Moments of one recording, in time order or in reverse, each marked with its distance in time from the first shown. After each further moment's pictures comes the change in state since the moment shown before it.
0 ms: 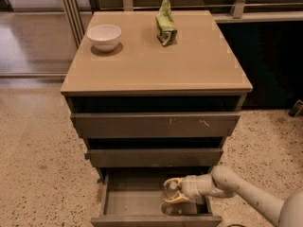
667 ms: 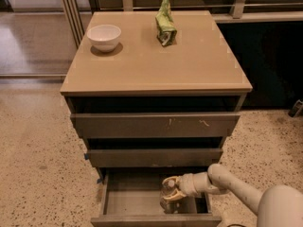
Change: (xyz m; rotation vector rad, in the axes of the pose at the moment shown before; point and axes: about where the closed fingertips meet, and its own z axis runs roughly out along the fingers) arm 0.038 -0.021 0.024 -0.017 0.004 0.017
